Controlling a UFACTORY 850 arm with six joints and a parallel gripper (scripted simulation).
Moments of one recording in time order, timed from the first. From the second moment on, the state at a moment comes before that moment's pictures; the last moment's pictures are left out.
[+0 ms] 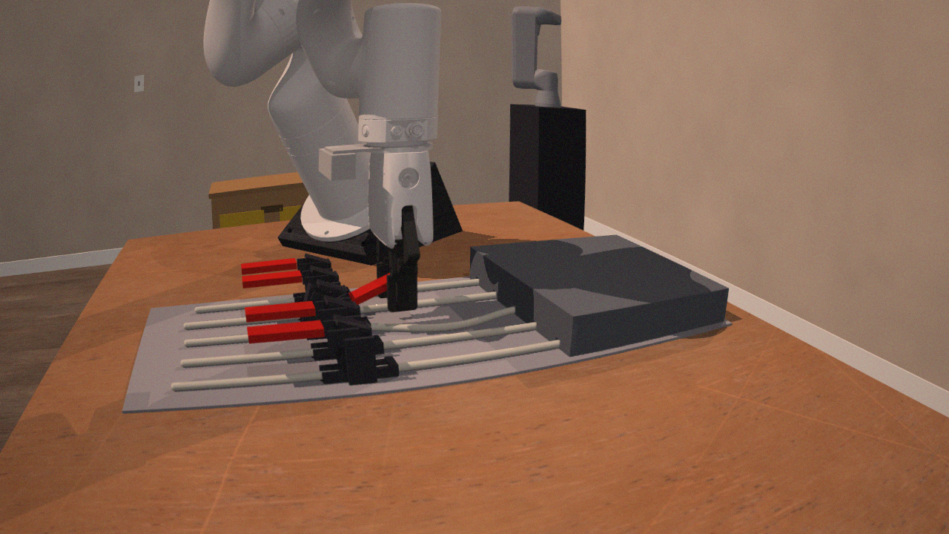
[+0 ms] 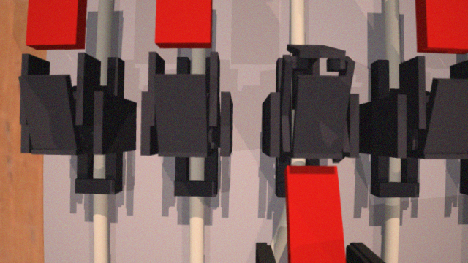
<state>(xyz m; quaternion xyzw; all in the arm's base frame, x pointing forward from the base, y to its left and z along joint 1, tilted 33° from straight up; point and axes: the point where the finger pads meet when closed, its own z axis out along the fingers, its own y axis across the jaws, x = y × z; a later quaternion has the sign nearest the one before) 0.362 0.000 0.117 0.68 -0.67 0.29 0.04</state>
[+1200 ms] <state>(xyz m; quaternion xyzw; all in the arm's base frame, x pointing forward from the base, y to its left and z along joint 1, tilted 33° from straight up) 0.362 0.002 0.118 0.68 -0.67 0.29 0.04</state>
